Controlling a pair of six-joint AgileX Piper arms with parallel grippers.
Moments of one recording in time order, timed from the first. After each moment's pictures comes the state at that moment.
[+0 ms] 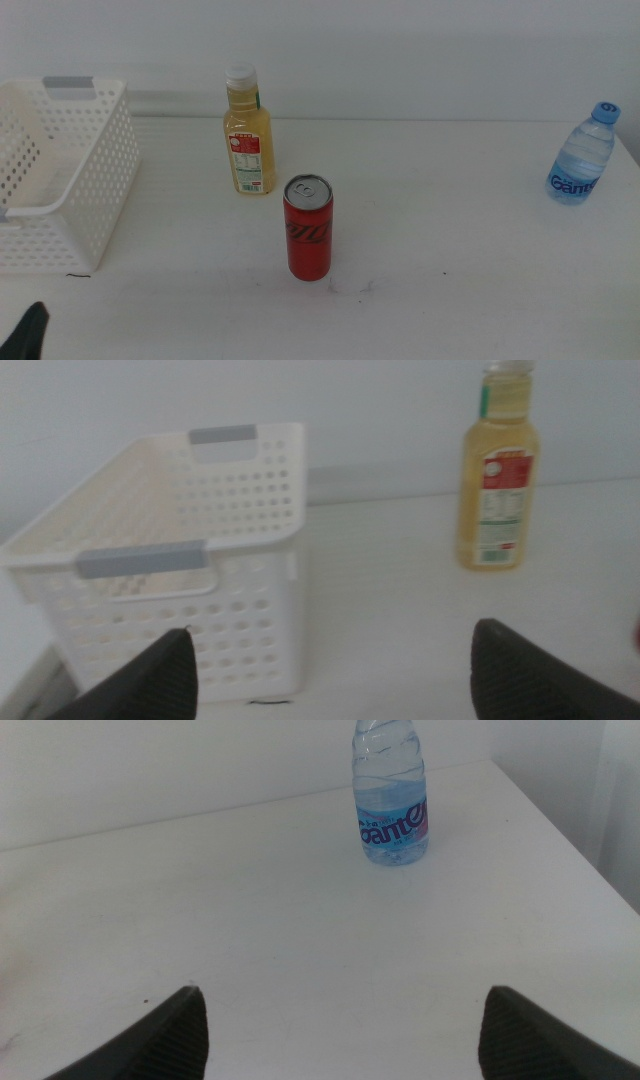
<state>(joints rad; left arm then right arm) -0.02 0.00 0.00 -0.01 0.21 0.05 0.01 0.01 0.00 -0.02 0.35 0.20</state>
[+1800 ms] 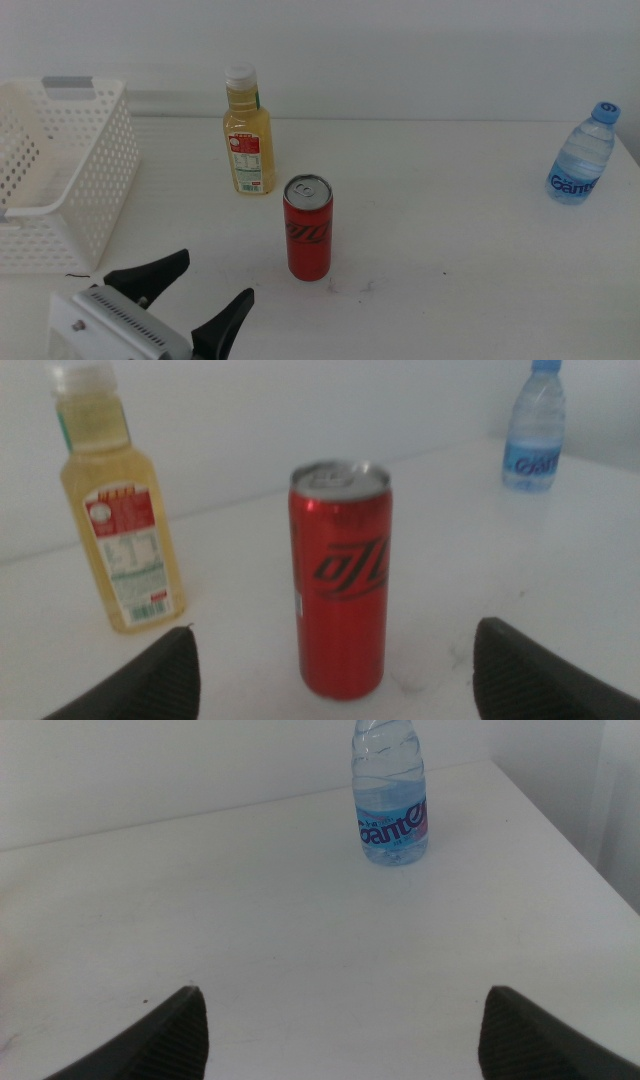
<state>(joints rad) -0.74 1.22 0.00 -0.17 -1.04 0.05 0.01 0.01 0.00 -0.02 0.35 0.20</state>
